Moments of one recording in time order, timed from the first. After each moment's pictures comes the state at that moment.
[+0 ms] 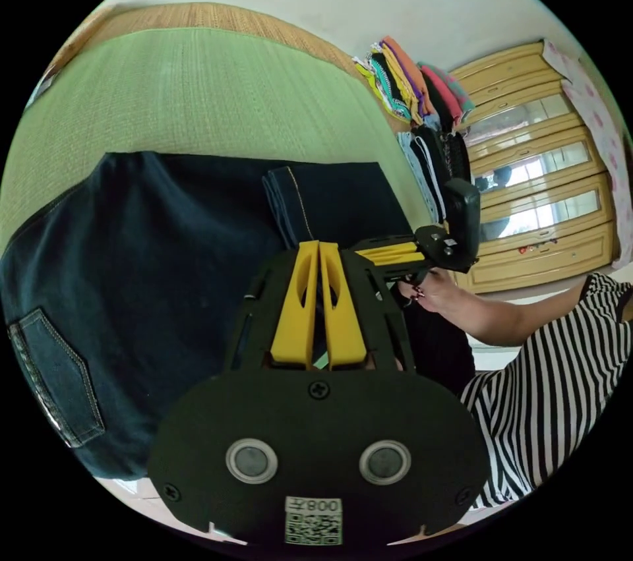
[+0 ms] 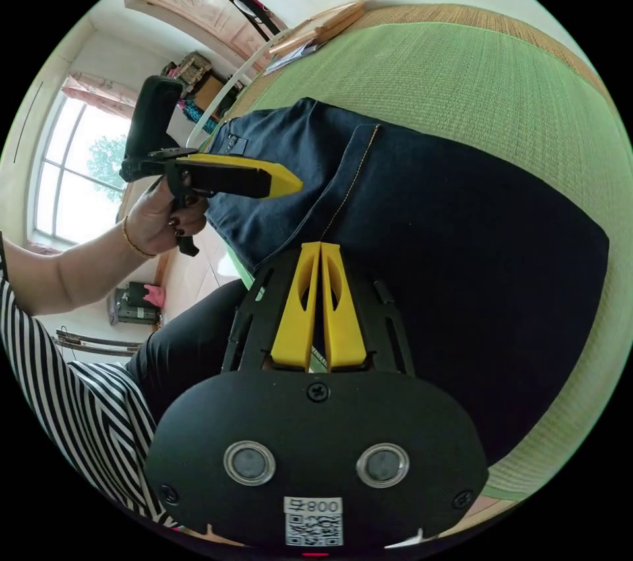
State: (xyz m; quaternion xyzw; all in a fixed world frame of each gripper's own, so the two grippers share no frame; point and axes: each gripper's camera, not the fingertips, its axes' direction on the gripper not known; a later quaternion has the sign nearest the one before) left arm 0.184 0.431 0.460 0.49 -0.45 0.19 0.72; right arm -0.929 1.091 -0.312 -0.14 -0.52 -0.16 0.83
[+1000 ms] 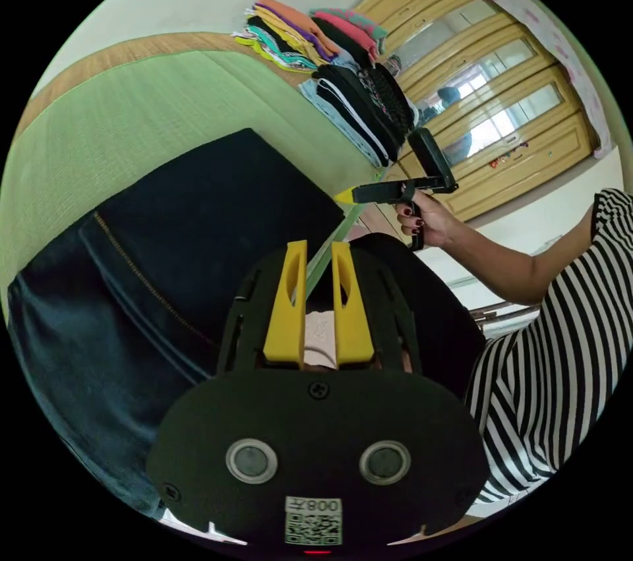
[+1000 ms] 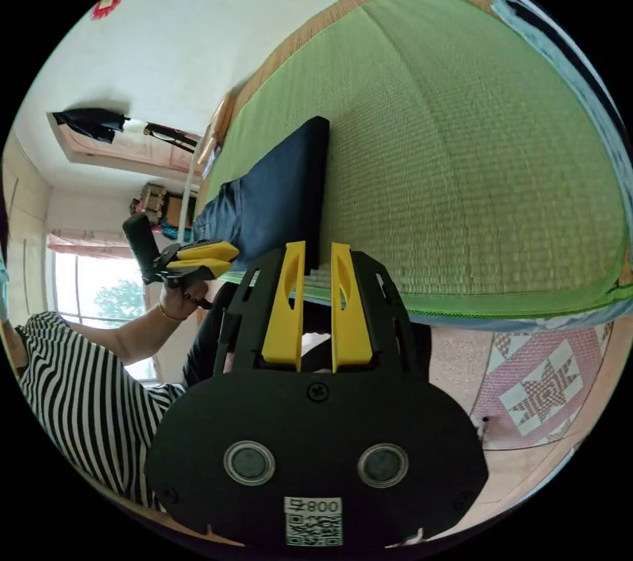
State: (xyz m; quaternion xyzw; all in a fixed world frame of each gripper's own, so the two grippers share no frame) left arm 0.196 0.281 0.623 0.35 -0.52 0.32 0.71; right arm -0.570 1.327 -0.147 -0.17 -0.52 0.14 0.83
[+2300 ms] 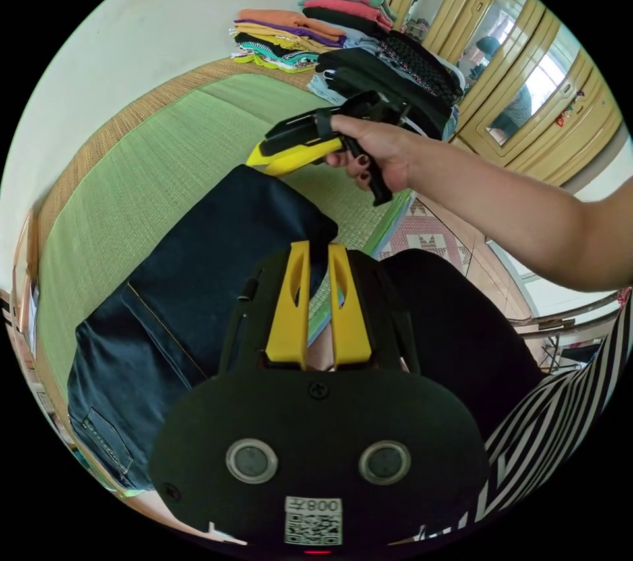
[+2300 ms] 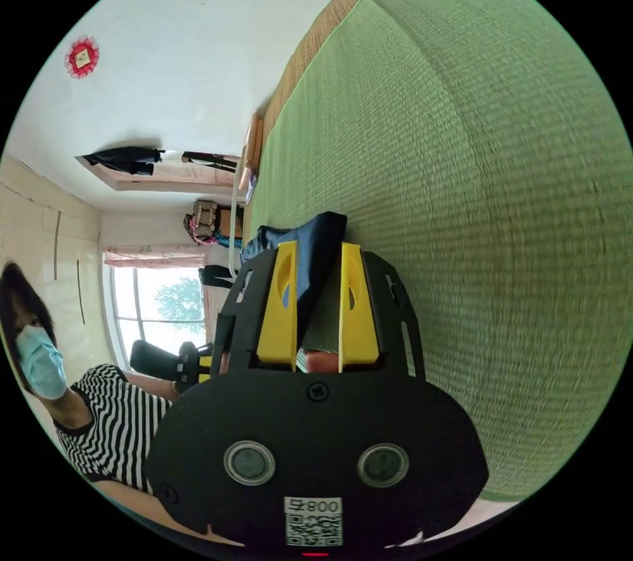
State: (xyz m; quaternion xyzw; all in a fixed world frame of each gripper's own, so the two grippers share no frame) left arm 0.177 0.188 0.779 0.37 -0.67 0.26 0.59; right arm -0.501 1.294 0.101 -0.18 -0.62 0.16 0.74
